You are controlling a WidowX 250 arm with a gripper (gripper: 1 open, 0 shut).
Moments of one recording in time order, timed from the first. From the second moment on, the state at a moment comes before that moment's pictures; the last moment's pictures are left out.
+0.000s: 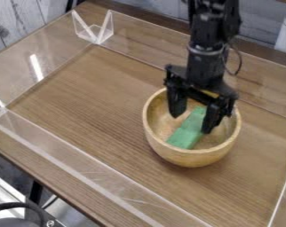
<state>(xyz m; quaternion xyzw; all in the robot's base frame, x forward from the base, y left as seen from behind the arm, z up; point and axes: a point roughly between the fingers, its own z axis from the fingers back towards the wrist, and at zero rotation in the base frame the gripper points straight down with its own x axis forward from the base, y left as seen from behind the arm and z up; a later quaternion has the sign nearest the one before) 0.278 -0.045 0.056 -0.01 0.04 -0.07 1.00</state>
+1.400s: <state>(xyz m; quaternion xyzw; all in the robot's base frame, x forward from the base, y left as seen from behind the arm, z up) 0.281 -0.024 0.094 -0.01 0.00 -0.05 1.00</state>
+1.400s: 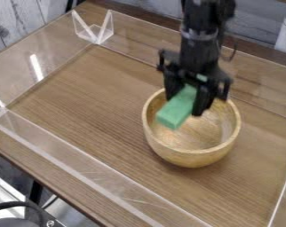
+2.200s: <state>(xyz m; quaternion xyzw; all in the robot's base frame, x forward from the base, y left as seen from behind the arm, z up) 0.278 0.100 0.089 0.01 -0.02 0.02 1.00</state>
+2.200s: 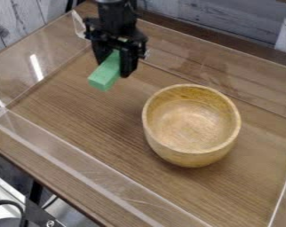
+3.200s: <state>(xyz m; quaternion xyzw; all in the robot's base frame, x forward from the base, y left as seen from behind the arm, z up) 0.265 0.097 0.038 0.00 0.02 0.01 1.00</state>
